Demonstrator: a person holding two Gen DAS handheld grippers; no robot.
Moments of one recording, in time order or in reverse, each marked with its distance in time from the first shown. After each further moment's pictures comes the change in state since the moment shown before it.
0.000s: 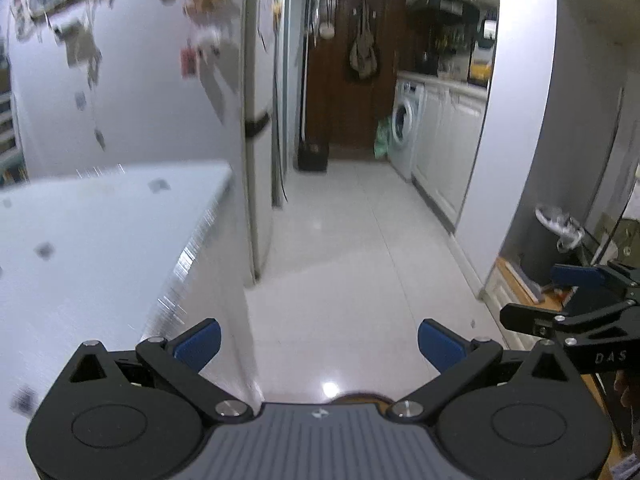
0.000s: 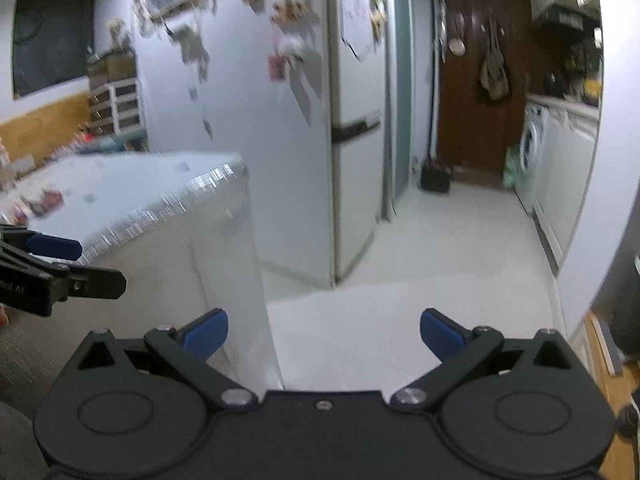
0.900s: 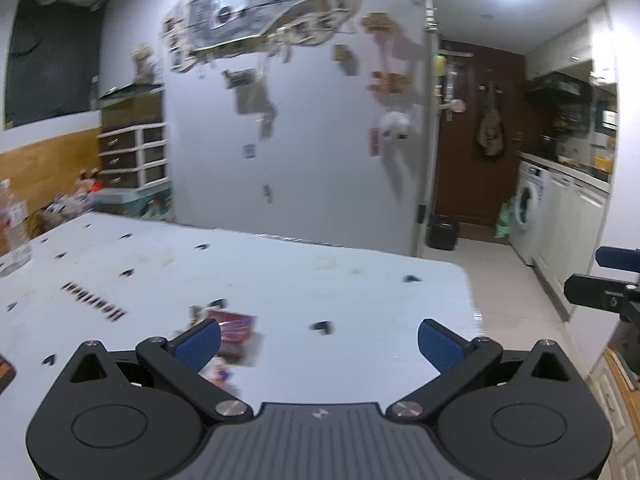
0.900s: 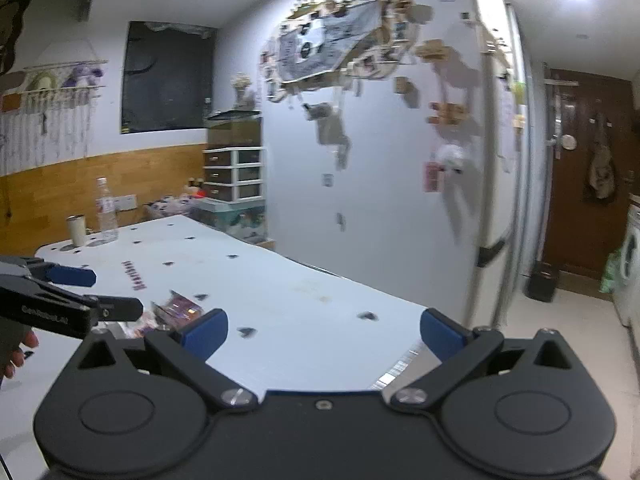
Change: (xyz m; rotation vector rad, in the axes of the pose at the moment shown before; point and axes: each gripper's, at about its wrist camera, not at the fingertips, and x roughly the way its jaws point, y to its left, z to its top) left arm -0.120 0.216 0.020 -0.162 -0.170 0.336; right arm 0.024 0.206 0.135 -0.154 -0.218 0.286
